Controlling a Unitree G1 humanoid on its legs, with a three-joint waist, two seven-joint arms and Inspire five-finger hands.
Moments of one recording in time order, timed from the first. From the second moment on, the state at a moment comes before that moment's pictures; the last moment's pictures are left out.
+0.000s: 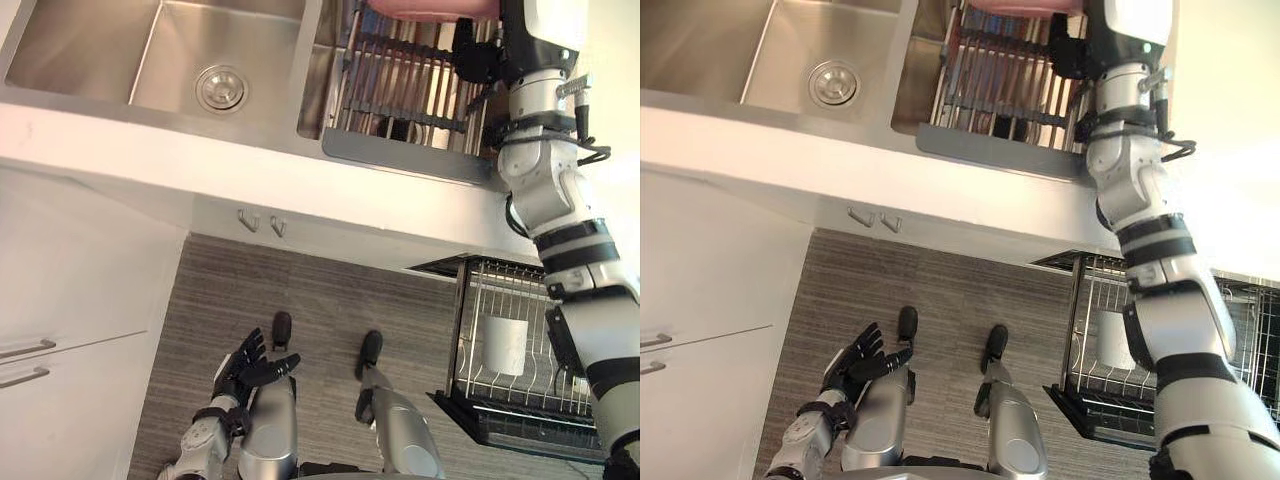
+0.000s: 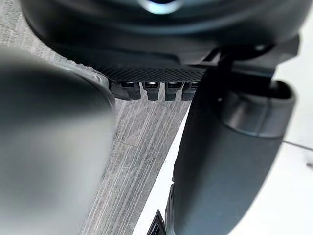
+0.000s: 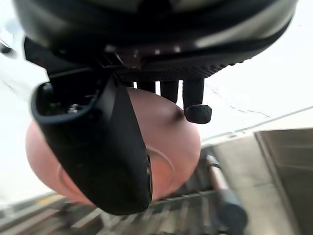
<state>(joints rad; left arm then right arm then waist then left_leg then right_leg) 0.02 0.16 -0.03 0.88 -0.40 -0.29 -0.24 -0.95 -0.62 0.24 0.38 -0.59 -0.08 -0.41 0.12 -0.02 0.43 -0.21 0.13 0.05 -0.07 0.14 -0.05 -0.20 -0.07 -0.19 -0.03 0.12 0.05</state>
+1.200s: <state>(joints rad) 0.16 0.15 -0.03 1.02 -0.27 -0.29 -0.15 0.08 -0.34 -0.08 -0.33 -0.63 -0.43 -0.40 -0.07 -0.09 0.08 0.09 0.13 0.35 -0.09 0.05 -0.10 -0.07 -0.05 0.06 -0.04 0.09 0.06</state>
